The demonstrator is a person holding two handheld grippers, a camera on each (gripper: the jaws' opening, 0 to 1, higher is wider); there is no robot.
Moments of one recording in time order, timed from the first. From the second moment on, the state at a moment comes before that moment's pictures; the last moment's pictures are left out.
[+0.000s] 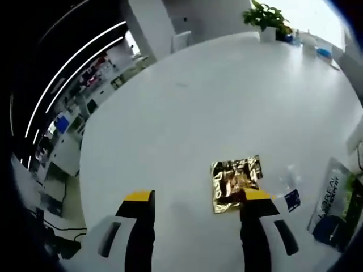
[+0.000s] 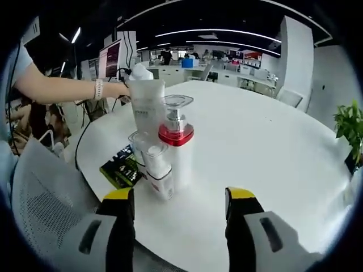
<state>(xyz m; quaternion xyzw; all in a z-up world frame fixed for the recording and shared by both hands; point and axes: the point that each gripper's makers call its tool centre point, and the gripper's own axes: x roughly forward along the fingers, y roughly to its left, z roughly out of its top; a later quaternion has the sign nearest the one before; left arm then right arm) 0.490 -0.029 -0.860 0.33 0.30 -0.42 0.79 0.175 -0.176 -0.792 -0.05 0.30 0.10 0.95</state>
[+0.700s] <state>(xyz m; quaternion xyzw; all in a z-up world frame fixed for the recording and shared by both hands) 0.459 -0.049 -0.873 0.27 0.34 -0.46 0.78 0.171 -0.171 -0.792 -0.05 0.30 0.10 0.95</state>
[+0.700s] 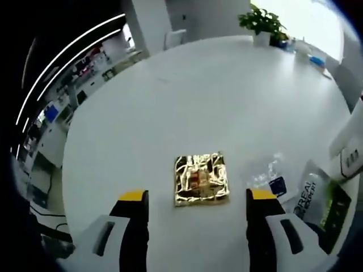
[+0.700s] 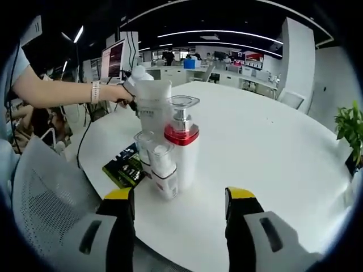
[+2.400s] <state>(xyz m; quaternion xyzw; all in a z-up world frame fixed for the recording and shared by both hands) 0.422 -0.025 -0.866 0.27 0.38 -0.51 0.72 0.164 -0.165 -0.770 -0.05 0.27 0.10 0.96</state>
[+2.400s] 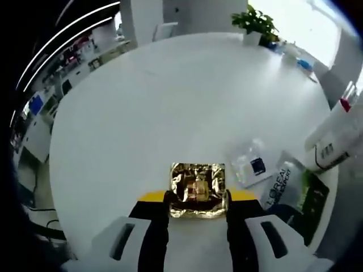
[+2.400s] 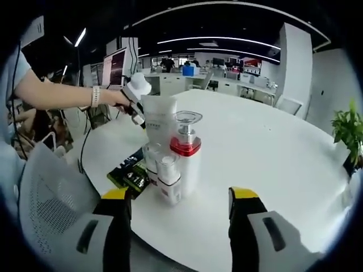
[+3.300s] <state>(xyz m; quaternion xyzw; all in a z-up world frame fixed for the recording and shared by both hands) 0.350 0.024 -0.870 0.42 0.34 -0.63 0.56 0.152 -0.147 -0.755 -0.05 0.25 0.11 0.96</state>
